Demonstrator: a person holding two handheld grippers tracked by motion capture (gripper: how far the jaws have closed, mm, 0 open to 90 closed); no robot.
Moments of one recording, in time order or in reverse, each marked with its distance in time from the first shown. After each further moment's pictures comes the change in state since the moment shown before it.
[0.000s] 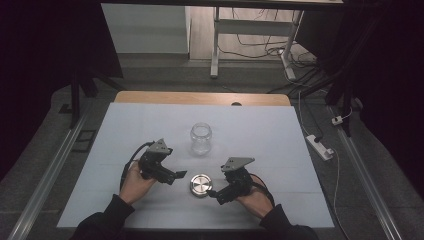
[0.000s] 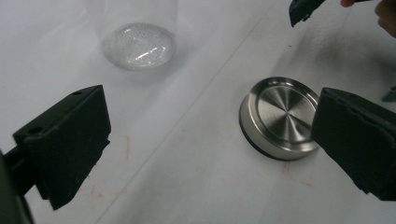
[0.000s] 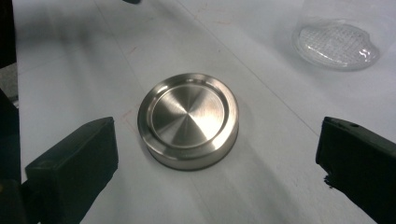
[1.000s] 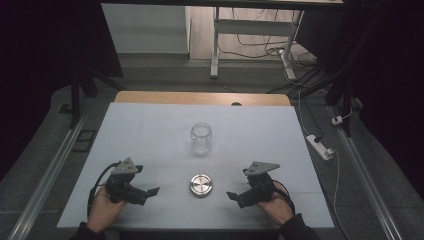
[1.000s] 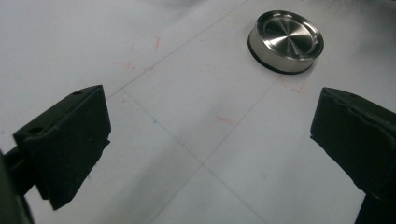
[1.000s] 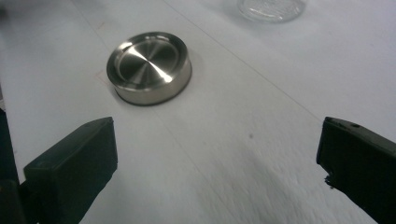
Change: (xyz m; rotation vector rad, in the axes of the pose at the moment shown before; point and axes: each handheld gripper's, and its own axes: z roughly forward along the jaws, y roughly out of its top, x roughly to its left) left arm -0.017 -0.070 -0.064 0.000 0.105 -0.113; right arm -0.014 -0.036 -0.048 0.000 -0.098 0.079
